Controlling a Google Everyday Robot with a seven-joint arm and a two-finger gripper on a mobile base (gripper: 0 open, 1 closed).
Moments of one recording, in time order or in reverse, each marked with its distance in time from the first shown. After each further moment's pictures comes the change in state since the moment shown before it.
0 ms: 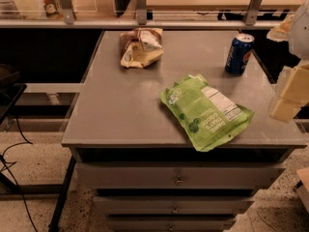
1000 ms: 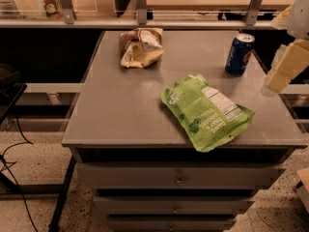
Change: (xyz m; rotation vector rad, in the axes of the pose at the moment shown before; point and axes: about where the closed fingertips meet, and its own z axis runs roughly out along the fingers) arm 0.019 -0.072 0.027 0.014 -0.062 0.083
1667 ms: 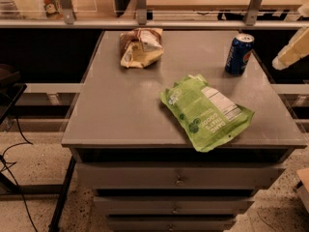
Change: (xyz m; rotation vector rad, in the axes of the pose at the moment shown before) arm 0.044 -0.097 0.014 0.115 -0.212 0.202
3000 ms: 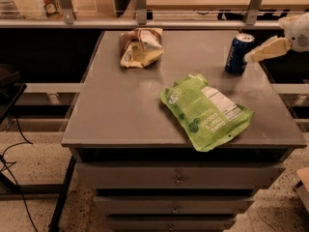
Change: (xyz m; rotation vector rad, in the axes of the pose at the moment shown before) arm 0.008 -0.079 0.098 0.106 -0.338 0.169
